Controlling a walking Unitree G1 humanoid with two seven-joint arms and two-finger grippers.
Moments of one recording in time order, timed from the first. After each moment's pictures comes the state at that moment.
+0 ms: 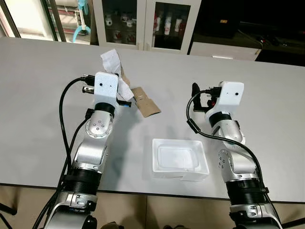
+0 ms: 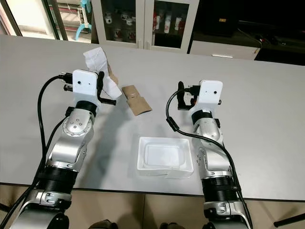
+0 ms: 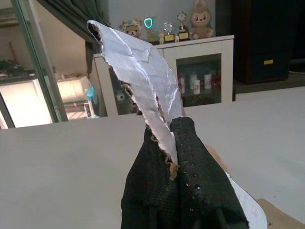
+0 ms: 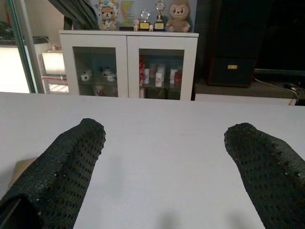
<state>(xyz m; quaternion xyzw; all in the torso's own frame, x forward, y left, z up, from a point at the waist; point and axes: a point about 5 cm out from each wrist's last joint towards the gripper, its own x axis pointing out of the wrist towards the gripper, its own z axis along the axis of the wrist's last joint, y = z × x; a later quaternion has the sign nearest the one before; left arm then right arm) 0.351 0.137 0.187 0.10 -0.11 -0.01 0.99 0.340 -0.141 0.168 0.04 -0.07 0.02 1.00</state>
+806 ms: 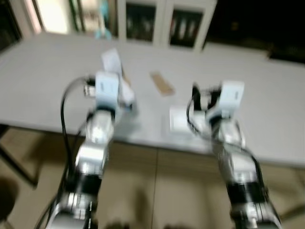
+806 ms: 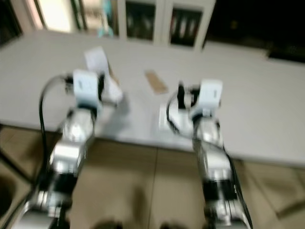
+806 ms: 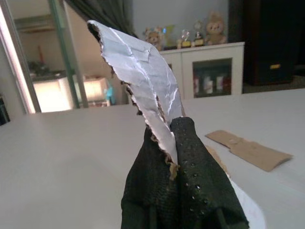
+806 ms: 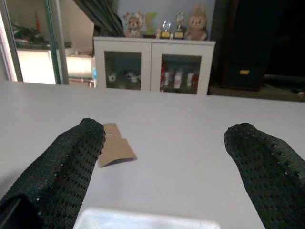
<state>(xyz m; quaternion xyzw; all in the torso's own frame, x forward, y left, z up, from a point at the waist) 0.348 0.137 0.183 0.10 -0.10 -0.01 0.99 0.338 -0.138 0.164 0.04 -0.07 0.02 1.00</state>
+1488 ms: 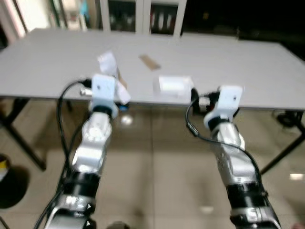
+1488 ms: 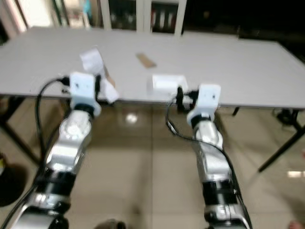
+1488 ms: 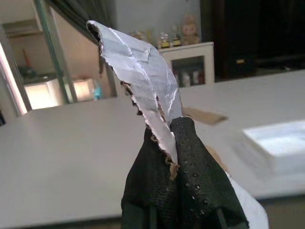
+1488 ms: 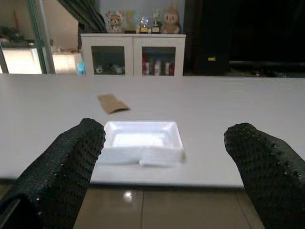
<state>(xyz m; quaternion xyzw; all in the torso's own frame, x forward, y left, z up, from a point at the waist) 0.348 0.137 0.180 0.10 -0.10 -0.01 0.99 0.336 -0.142 0.159 0.04 -0.06 0.02 1.00</state>
